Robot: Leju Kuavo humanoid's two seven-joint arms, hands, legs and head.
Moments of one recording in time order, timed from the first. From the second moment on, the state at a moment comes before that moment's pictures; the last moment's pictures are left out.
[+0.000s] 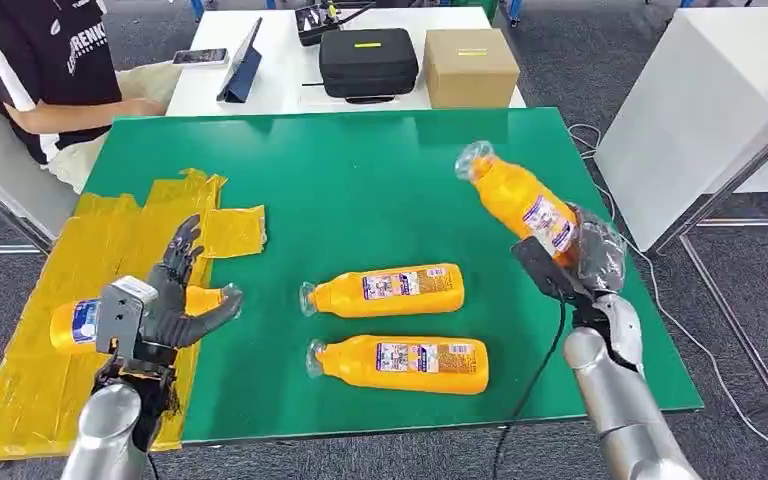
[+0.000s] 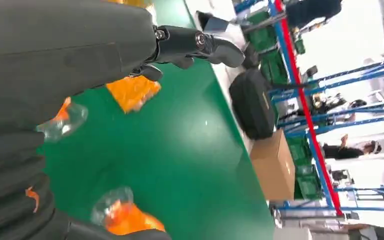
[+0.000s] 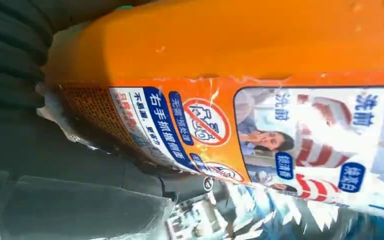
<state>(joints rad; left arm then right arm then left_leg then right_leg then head) -0.21 -0.10 -0.14 -1.42 -0.14 -0.03 -0.24 -0.29 -0.14 -0.01 -1.21 0.73 -0.47 -0.11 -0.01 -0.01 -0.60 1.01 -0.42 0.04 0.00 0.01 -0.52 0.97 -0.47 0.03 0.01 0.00</state>
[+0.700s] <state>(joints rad) -0.23 -0.13 -0.28 -1.38 -0.13 -0.02 -0.22 -0.21 0.03 -0.05 -1.35 0.69 -0.65 -0.17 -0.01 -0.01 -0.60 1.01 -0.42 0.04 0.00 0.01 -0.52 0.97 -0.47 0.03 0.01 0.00</state>
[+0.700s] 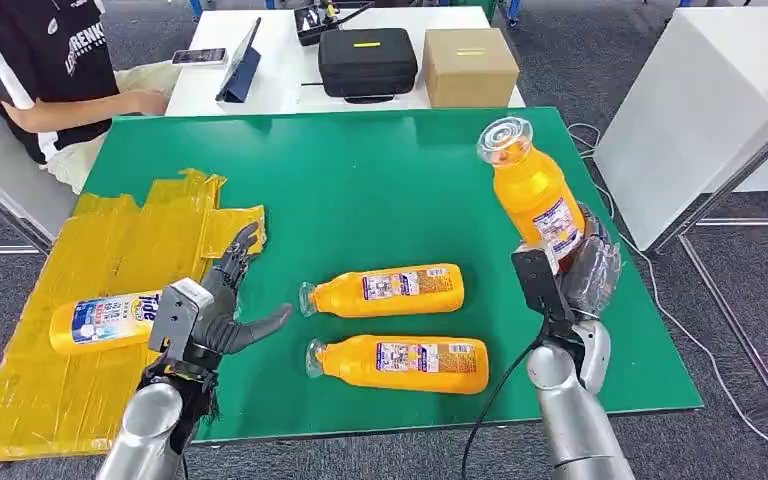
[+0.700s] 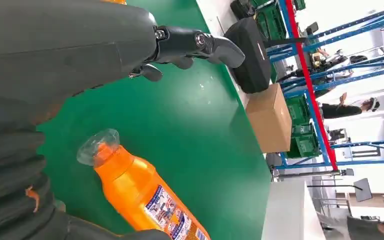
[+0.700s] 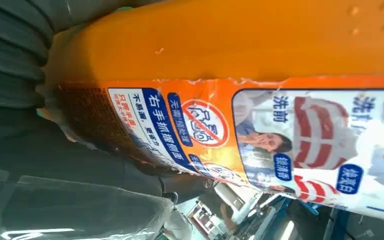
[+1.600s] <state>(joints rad) -0.23 -0.13 -0.28 -1.37 -0.13 -0.02 -0.22 -0.21 0.03 -0.05 -1.36 0.69 -0.65 -0.17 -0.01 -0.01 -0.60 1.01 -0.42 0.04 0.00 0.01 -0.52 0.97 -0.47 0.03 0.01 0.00</state>
